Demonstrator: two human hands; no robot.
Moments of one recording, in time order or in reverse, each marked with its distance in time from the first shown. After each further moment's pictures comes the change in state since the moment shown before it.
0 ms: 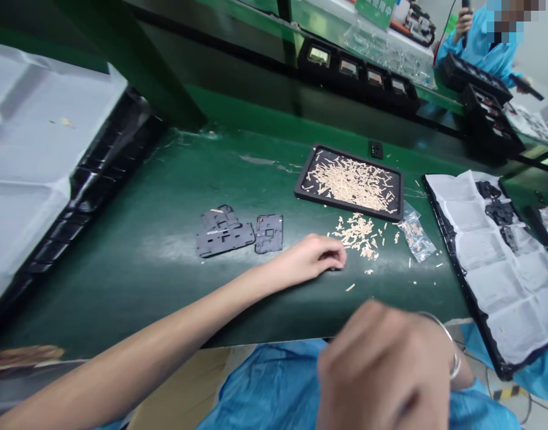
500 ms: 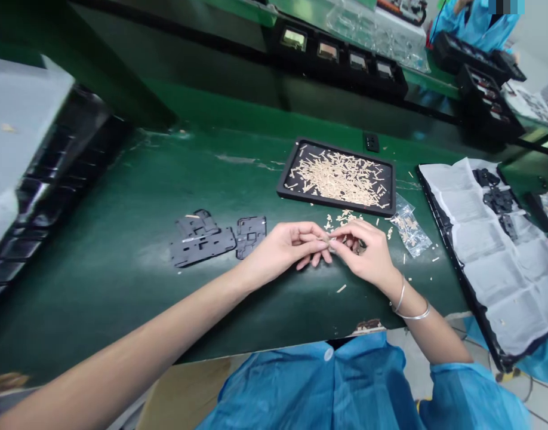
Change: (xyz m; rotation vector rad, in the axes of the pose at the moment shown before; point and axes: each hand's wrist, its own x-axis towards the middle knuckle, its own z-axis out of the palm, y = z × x) left_hand -0.001 0.013 -0.006 -0.570 0.213 -0.281; right_hand 0.028 0.099 -0.031 -0.548 0.285 0.264
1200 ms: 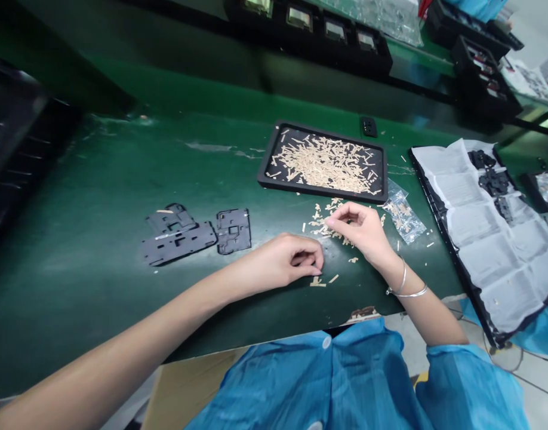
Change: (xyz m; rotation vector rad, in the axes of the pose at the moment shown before) left_hand -0.003 -0.007 0.002 0.701 -0.262 0.080; right_hand 0.011 0.009 -0.003 0.523 0.013 0.549
